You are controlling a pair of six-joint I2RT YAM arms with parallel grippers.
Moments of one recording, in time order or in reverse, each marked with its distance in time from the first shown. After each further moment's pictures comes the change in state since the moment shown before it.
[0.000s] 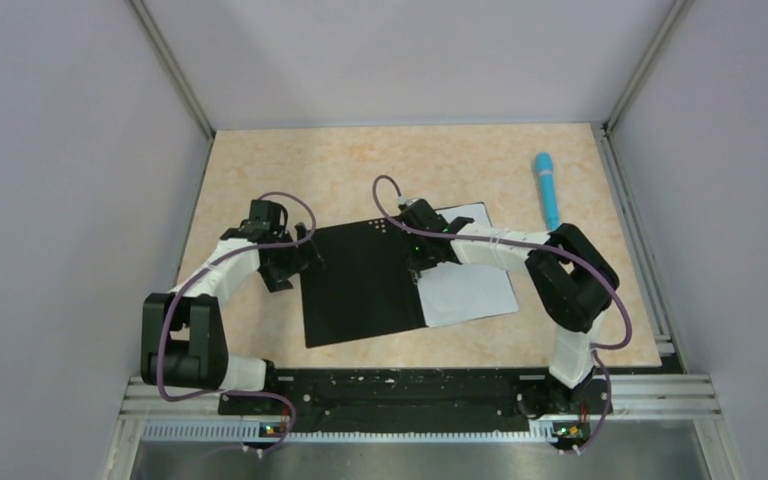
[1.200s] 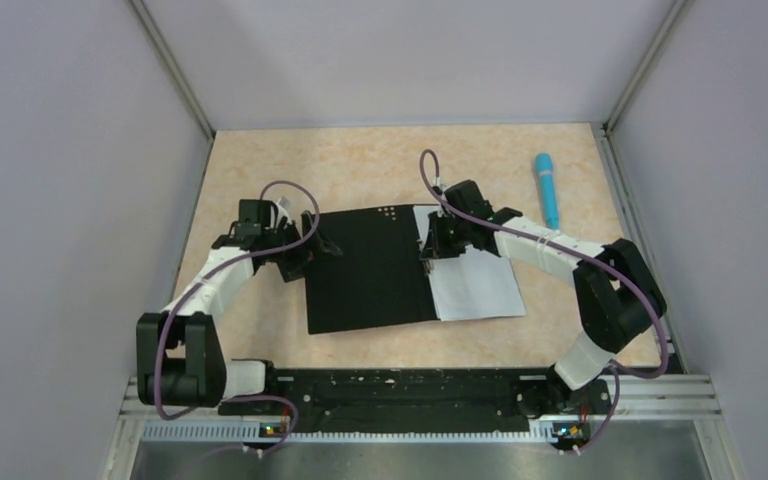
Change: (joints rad) left arm 0.024 -0.061 -0.030 0.118 0.352 0.019; right arm -0.196 -0.223 -0.125 0.036 -0.357 0.022
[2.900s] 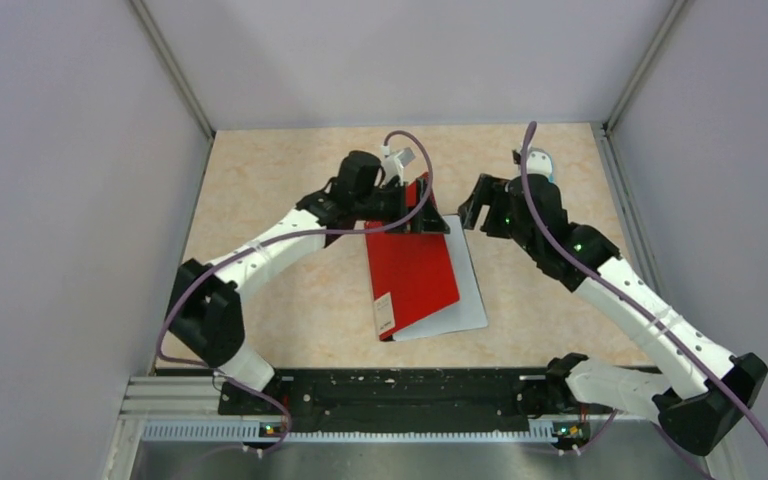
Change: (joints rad) left arm -0.570 0.206 0.468 0.228 0.095 -0.068; right arm 0.034 -0.564 0.044 -0.215 0.545 0.128
